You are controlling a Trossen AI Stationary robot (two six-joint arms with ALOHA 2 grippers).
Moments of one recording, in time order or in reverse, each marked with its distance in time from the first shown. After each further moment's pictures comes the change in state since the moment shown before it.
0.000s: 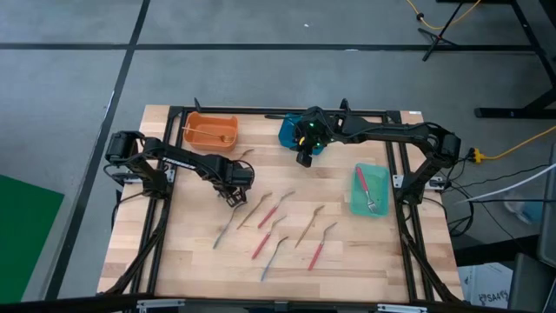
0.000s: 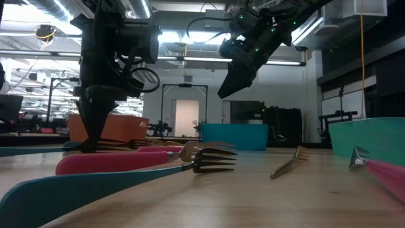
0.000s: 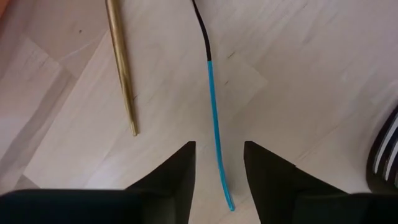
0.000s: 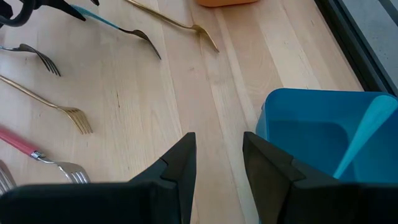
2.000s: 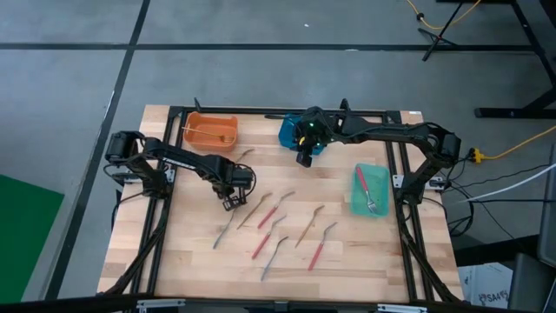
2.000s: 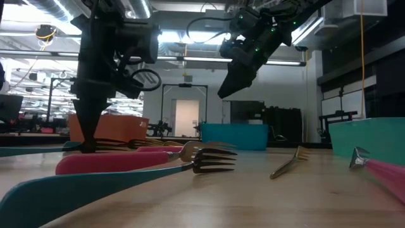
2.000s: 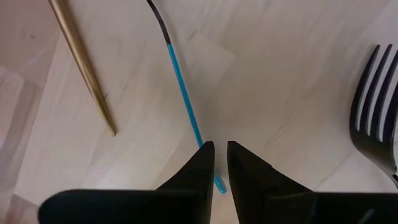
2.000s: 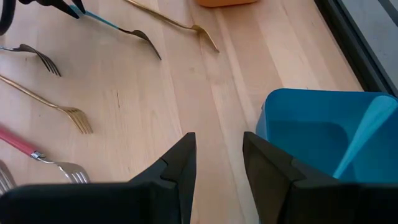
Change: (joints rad) left arm -0.003 0.000 0.000 -0.005 0.084 0.154; right arm 0.000 -0.001 0.000 0.000 0.000 0.000
